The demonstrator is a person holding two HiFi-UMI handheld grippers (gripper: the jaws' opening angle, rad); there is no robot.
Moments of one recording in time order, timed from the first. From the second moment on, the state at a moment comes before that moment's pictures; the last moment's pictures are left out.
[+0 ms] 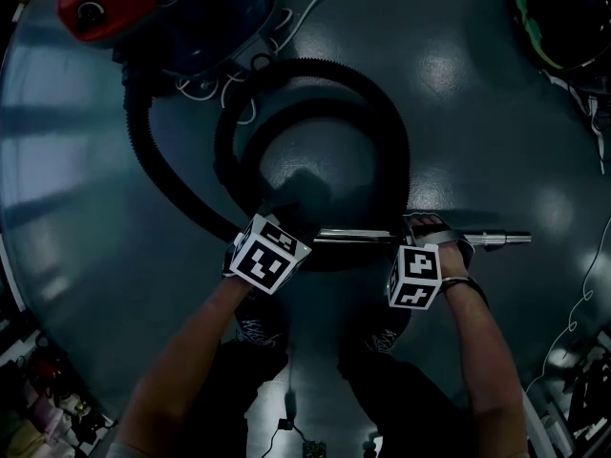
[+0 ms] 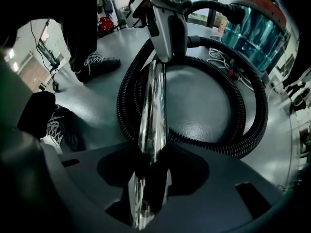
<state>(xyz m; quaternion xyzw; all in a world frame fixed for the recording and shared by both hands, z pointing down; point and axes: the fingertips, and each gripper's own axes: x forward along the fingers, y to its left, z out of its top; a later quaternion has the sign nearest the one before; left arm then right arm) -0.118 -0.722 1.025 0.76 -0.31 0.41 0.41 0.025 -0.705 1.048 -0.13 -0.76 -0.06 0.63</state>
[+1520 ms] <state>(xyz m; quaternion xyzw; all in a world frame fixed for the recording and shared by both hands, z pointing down) -0.009 -0.746 0.675 0.82 -0.30 0.39 0.28 0.077 -0.727 0.672 0.31 -0.84 0.27 0.35</state>
